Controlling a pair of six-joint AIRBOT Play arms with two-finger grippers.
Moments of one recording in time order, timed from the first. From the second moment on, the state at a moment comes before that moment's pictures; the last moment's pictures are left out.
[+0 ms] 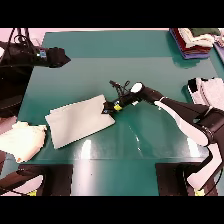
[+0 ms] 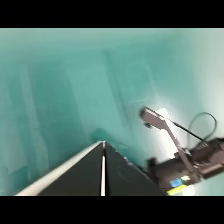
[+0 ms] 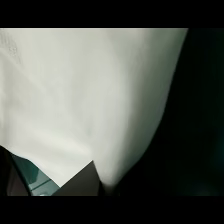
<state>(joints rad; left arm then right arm) -0.19 -1.15 1.44 1.10 -0.98 -1.51 0.54 -1.82 1.36 -0.56 0.99 1.24</state>
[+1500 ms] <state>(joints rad) -0.38 -1.15 1.44 1.09 -0.89 -1.55 -0.70 -1.44 1.73 -0.91 1.03 1.35</state>
